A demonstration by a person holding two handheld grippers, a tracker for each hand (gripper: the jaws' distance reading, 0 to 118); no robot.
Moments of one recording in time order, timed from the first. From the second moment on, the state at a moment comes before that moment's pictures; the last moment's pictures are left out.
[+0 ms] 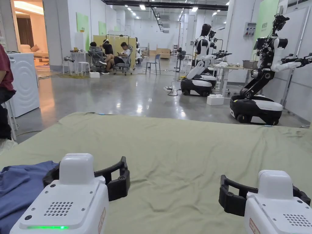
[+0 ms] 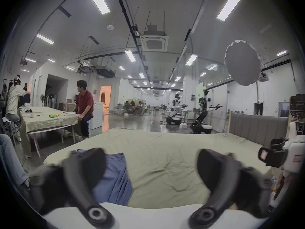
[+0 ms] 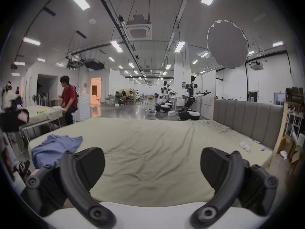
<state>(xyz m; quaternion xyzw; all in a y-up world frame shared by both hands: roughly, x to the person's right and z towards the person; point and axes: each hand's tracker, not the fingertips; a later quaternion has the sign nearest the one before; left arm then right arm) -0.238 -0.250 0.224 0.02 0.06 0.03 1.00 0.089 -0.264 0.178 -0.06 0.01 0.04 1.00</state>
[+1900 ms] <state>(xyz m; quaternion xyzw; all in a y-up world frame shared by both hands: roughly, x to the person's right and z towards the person) -0.424 -0.395 -0.129 -0.40 0.08 0.05 0.91 -0.027 -0.359 -0.005 -0.21 0.19 0.05 0.96</state>
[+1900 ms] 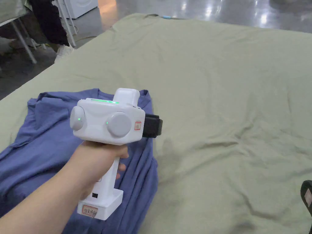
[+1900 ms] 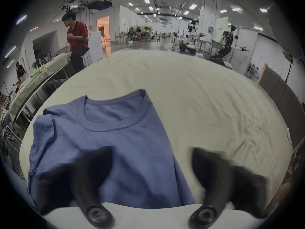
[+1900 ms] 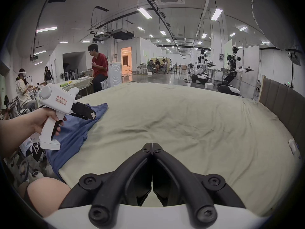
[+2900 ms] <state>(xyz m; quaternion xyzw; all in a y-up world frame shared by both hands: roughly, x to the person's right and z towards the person) -0.156 -0.145 -0.138 -0.22 -0.11 -0.03 0.97 0.123 -0.301 0.079 -0.15 0.16 -0.14 0.96</state>
